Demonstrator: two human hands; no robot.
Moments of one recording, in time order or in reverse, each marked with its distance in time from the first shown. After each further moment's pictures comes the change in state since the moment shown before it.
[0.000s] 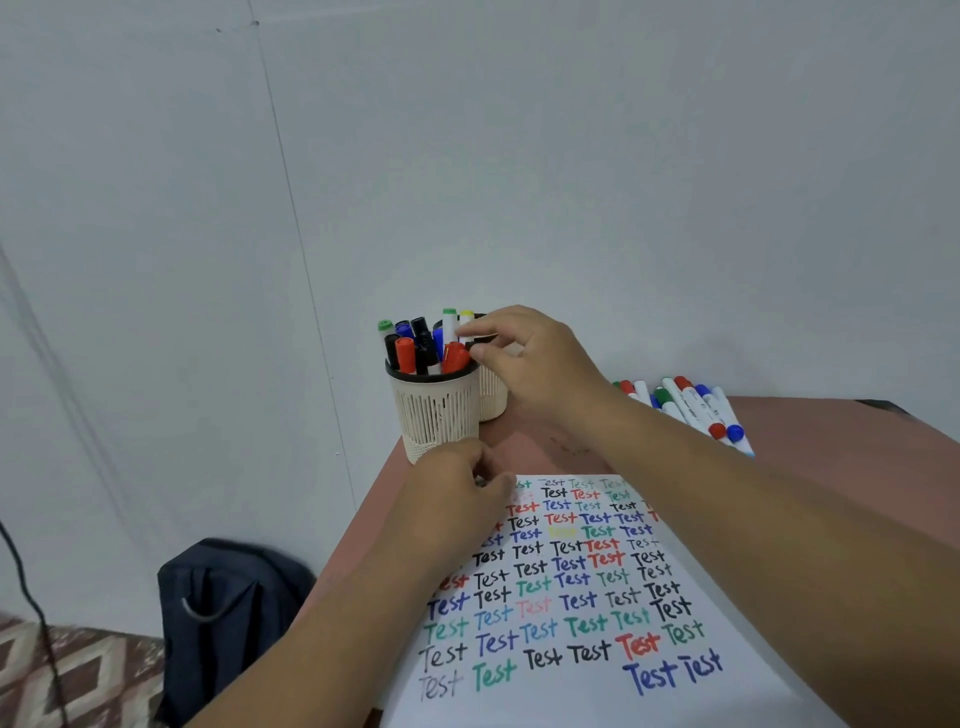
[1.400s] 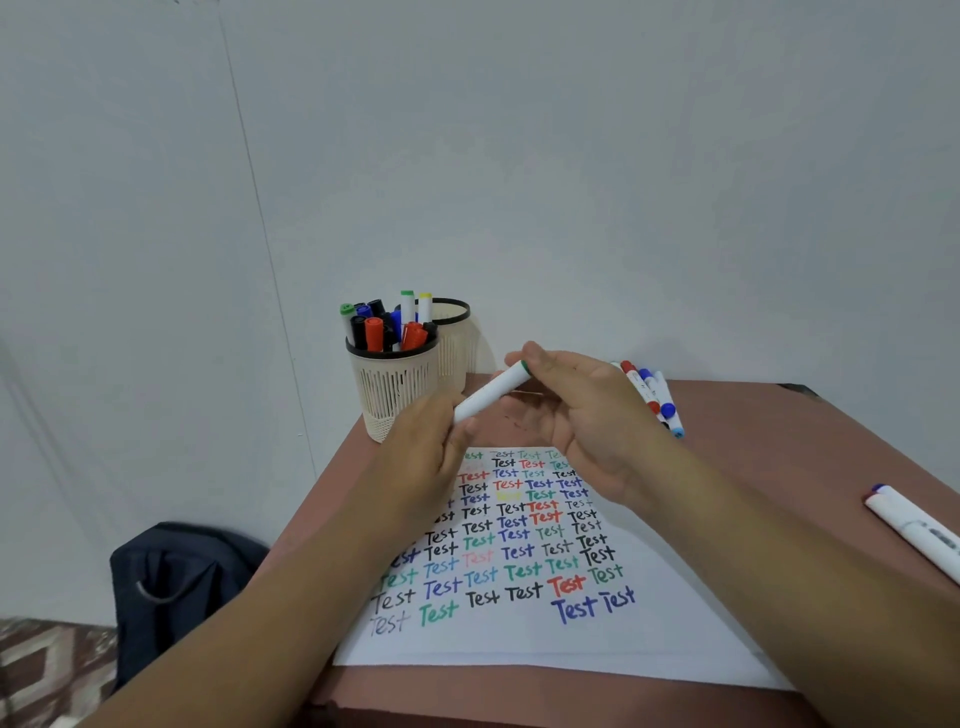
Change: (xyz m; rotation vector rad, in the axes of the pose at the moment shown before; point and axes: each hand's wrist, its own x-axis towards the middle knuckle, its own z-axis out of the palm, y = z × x) left_hand -0.010 0.005 0.002 0.021 0.081 0.389; right_hand -0.096 -0.019 -0.048 0.983 0.123 0.498
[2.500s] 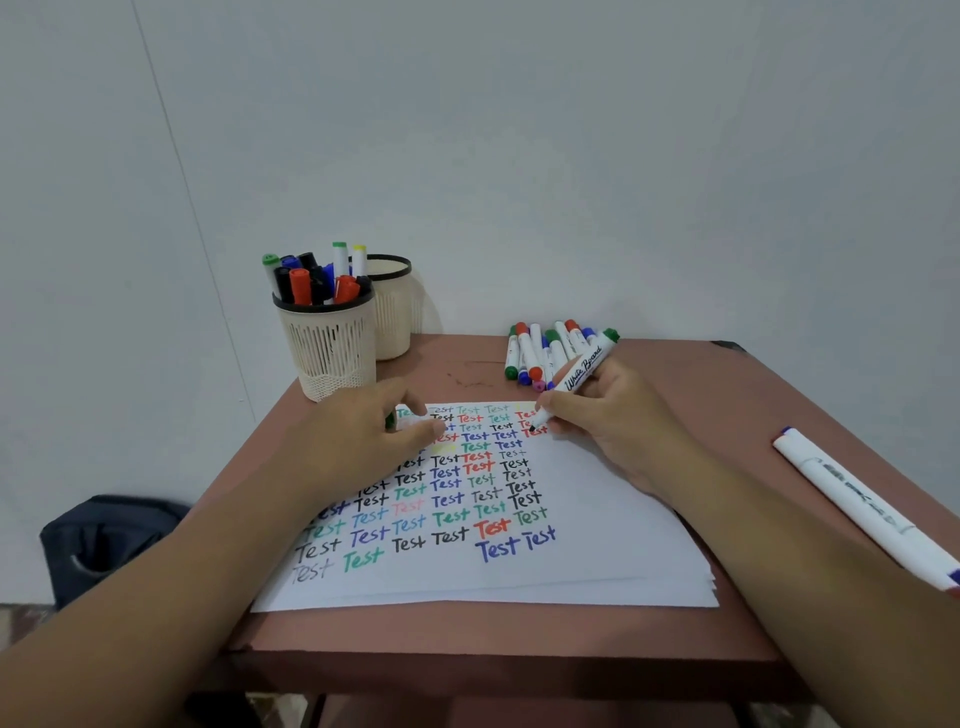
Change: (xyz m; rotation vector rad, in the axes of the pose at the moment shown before) left_hand -0.002 0.014 -0.007 0.100 -0.306 -0.217; right_hand -0.036 -0.004 -0.089 -0.513 0.239 0.036
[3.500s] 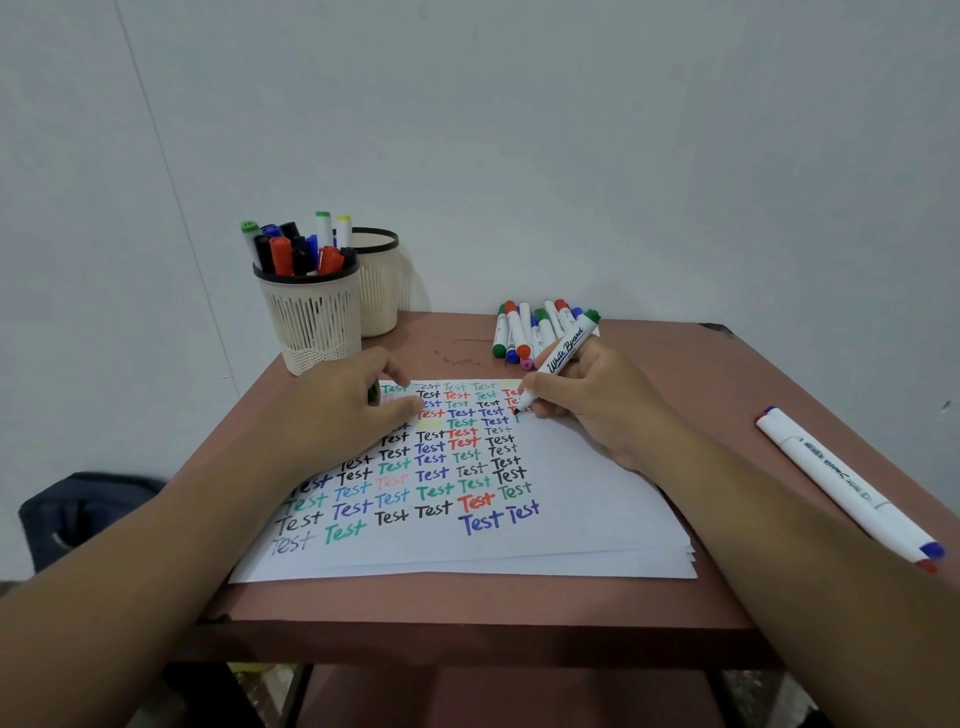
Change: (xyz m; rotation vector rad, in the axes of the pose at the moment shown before) left_hand 0.001 0.002 -0.002 0.025 -0.006 -0.029; right_hand 0.001 0.001 0.000 -0.078 -0.052 0.023
